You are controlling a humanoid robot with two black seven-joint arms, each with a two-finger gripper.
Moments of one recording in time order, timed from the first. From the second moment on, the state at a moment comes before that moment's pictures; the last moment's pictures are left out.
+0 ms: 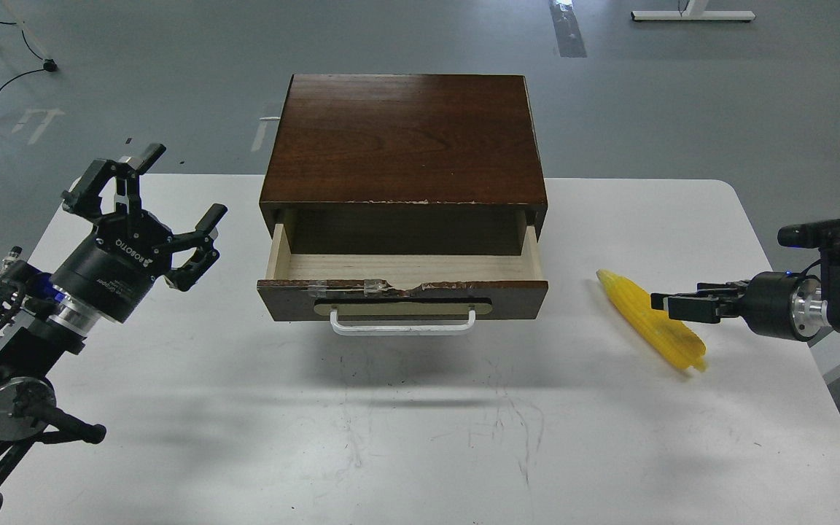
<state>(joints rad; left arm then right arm) -0.14 0.59 -1.13 -1.40 0.37 -0.42 -0.38 0.98 -0.77 -0.22 0.95 -1.35 0.12 0.49</state>
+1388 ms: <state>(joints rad) -0.14 0.60 -1.13 -1.43 0.37 -0.42 -0.37 1.62 -0.75 -0.38 1.14 -1.18 0.13 0.49</state>
